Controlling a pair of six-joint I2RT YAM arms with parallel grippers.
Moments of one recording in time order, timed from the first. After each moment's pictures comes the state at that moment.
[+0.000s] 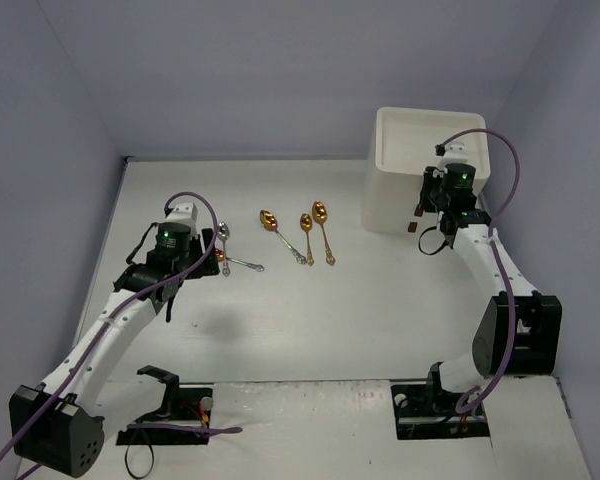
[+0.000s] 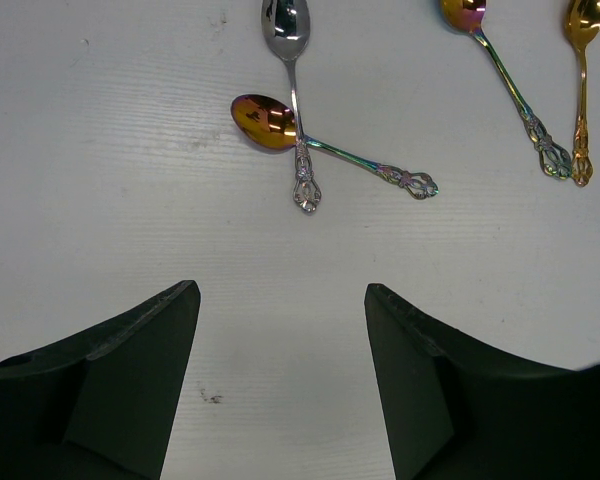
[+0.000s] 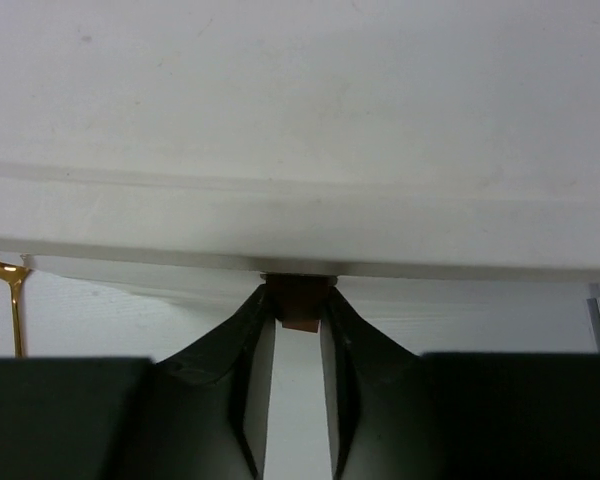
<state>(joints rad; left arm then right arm) -0.30 1.00 0.83 -0.53 -0.15 -0.33 0.01 1.46 1.07 -0.08 0.03 0.04</state>
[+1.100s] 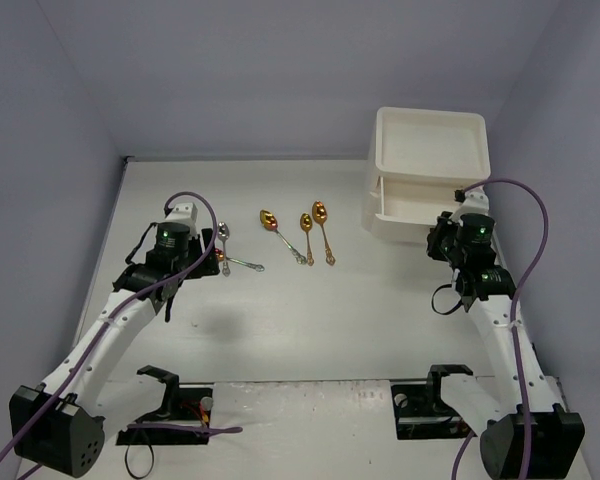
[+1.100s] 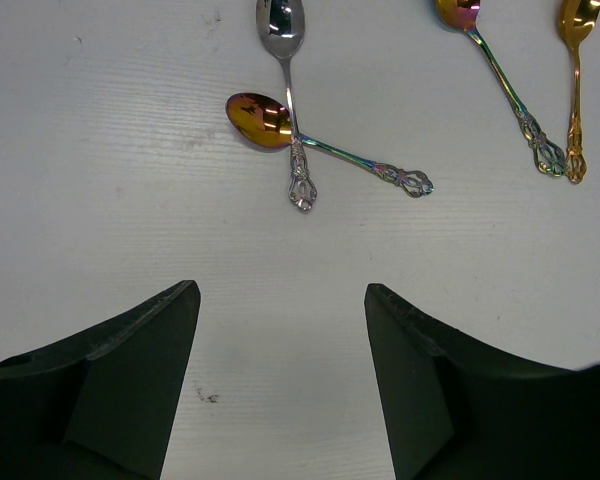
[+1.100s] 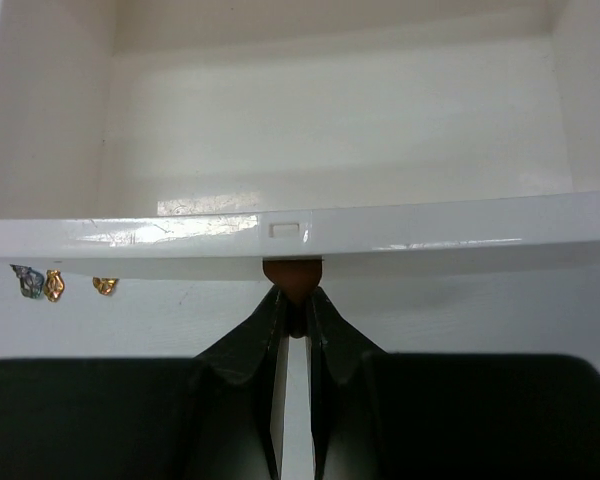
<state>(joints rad) -0.29 1.00 0.83 -0.53 -0.14 -0.33 0.01 0.93 0.78 -0.34 0.00 0.19</state>
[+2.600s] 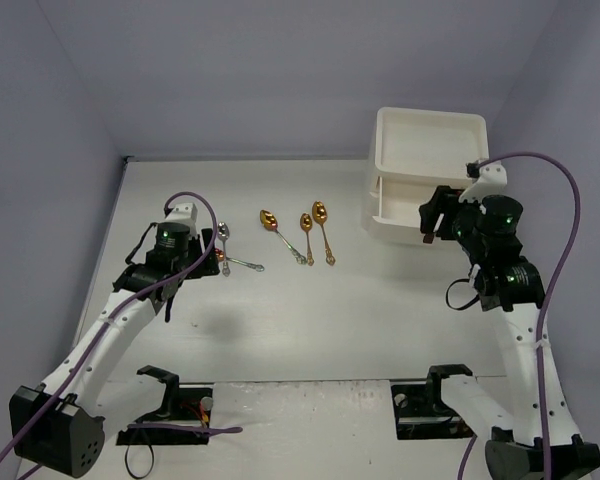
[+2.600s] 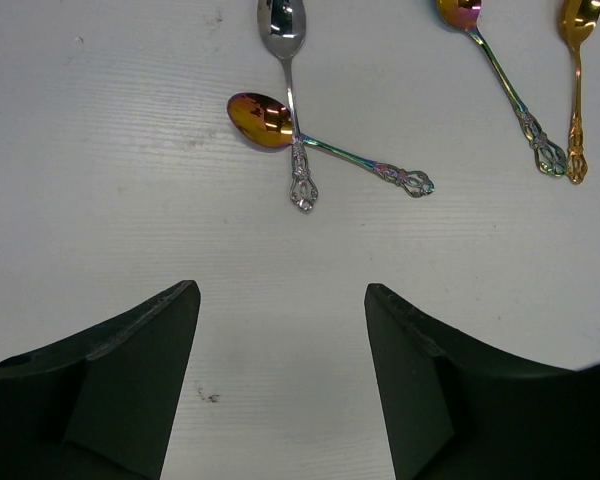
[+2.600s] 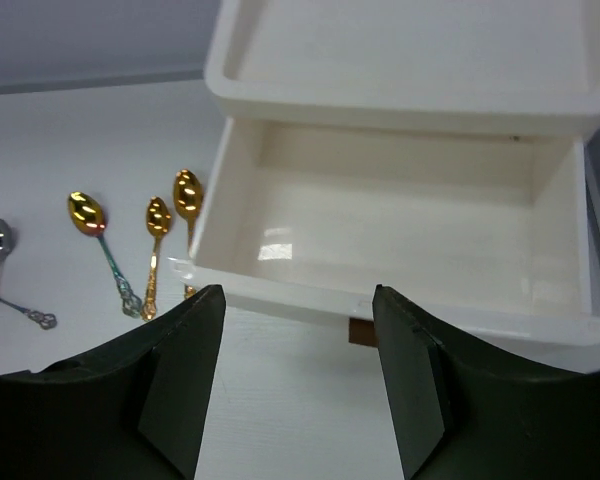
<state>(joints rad) -0.29 1.00 0.83 -0.53 -0.13 -0.33 0.05 0.88 1.04 -0.48 -0.05 0.15</state>
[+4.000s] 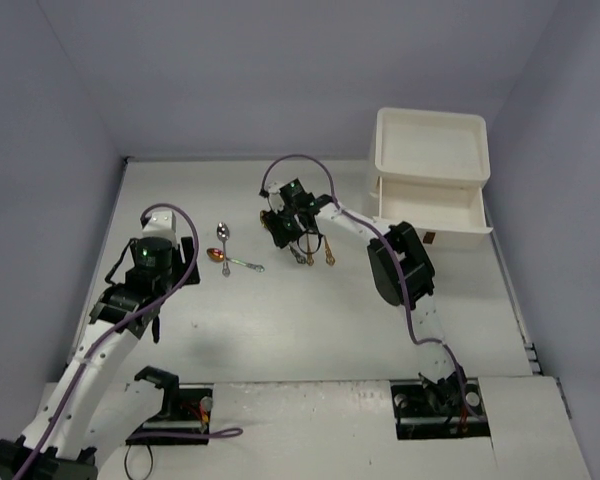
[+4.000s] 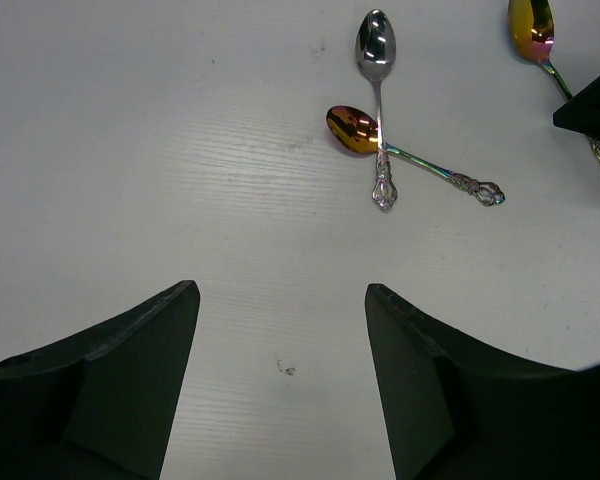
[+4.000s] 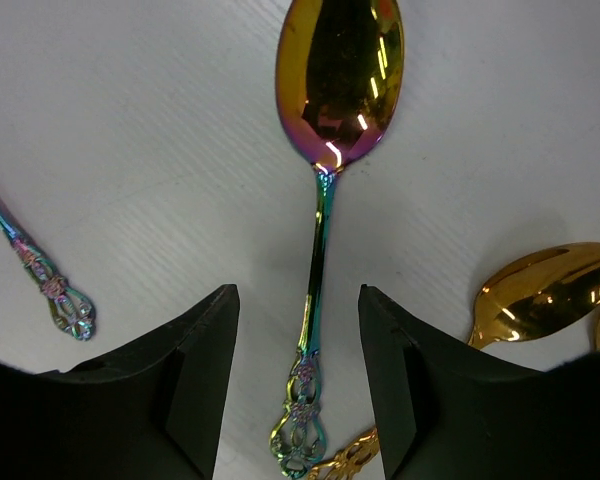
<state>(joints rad) -0.29 0.80 0.82 -0.66 -0.30 -0.27 0.66 2.26 1.77 -0.42 -0.13 -0.03</state>
